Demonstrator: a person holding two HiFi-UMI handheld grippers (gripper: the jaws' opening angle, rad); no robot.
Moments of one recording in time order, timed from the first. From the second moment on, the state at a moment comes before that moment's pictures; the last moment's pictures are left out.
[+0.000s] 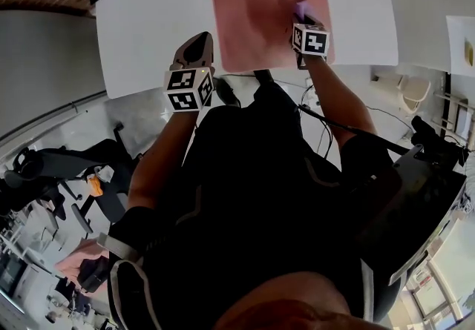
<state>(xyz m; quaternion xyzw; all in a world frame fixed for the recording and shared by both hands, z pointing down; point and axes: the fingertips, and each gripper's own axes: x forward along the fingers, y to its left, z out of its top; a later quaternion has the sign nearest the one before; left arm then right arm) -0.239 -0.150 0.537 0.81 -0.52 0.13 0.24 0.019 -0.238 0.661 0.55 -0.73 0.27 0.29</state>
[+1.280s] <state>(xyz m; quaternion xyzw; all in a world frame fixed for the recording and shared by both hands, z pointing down) -0.304 -0.141 0.529 0.78 -0.57 0.09 0.24 -0.206 -0.198 0.655 0.39 -0.81 0.30 0.32</state>
